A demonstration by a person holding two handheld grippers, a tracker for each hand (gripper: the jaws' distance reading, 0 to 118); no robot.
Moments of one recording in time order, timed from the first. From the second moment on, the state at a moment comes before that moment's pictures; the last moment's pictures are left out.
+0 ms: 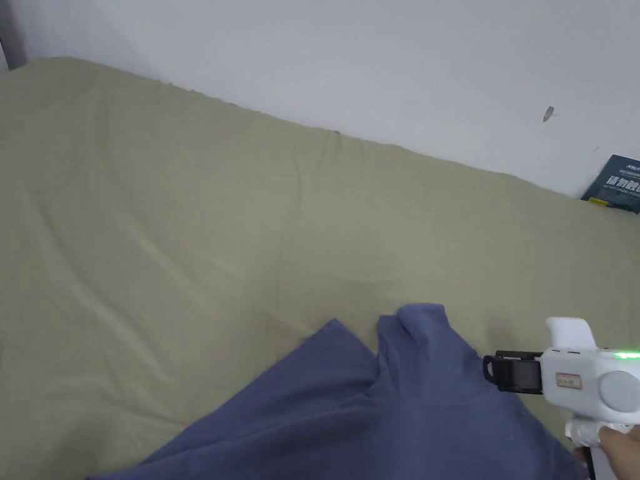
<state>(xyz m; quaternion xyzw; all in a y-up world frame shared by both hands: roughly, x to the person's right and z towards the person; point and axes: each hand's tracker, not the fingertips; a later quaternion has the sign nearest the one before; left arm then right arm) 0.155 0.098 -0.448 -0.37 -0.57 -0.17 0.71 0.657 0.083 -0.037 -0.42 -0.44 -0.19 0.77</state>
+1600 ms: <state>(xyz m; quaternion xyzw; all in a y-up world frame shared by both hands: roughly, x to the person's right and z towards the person) 0.373 0.490 -0.518 -0.13 -0.57 -0.04 0.81 0.573 0.593 0.038 -0.03 -0.52 -0.03 0.85</state>
